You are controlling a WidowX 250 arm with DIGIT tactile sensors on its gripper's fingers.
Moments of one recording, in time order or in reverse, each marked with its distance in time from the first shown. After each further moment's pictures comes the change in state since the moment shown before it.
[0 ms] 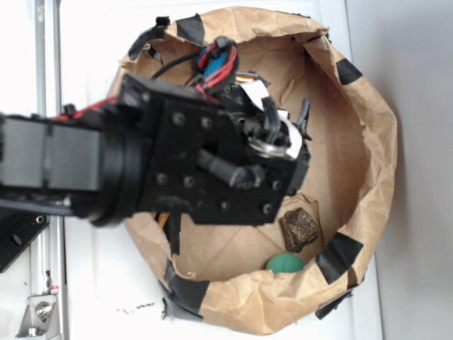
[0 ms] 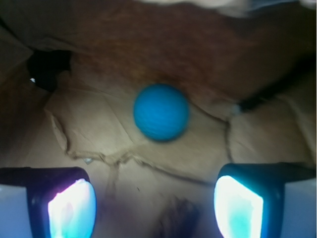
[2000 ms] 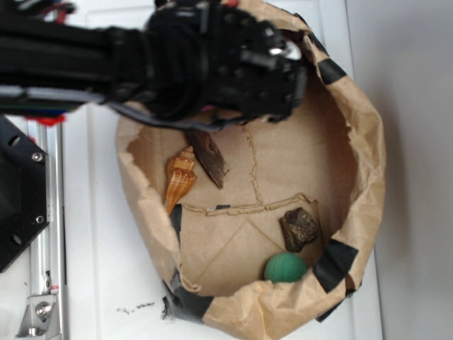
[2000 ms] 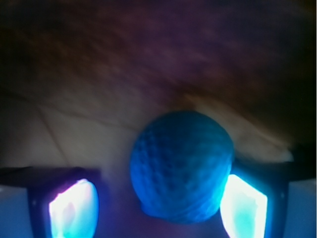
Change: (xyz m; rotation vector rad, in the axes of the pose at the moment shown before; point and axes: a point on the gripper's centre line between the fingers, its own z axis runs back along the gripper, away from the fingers) arm 0.025 -0.002 -0.063 0.105 0.110 -0.074
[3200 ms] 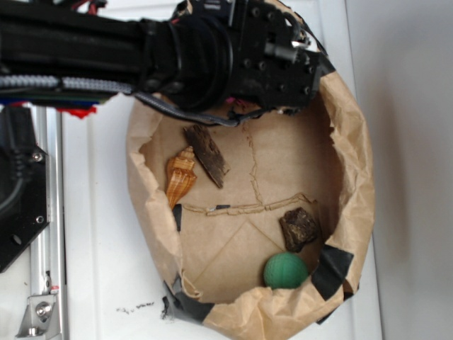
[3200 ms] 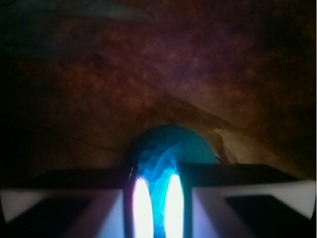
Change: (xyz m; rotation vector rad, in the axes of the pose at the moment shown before) arm 0.005 -0.003 -0.003 0.007 -0.026 -0.027
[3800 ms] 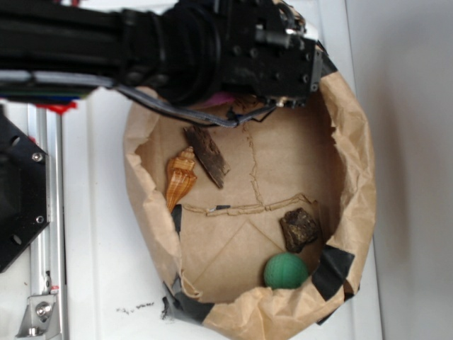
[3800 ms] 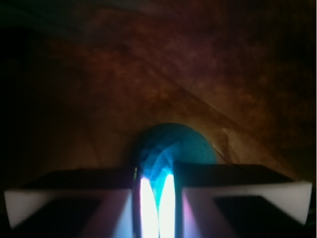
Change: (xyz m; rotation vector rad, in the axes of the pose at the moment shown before) arm -0.004 -0.003 0.023 -0.097 0.050 -0.200
